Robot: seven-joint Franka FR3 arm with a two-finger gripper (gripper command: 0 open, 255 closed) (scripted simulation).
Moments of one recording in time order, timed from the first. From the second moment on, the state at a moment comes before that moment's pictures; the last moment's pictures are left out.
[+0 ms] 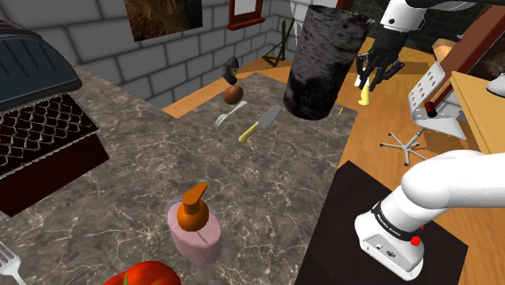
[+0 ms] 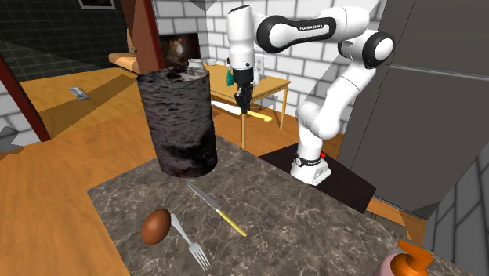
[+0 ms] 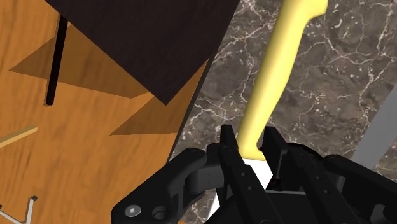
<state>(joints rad) -0.28 -0.69 -0.03 -2.34 0.00 1.59 0.57</state>
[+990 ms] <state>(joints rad) -0.24 -0.75 0.09 -2.26 0.08 1.44 0.70</state>
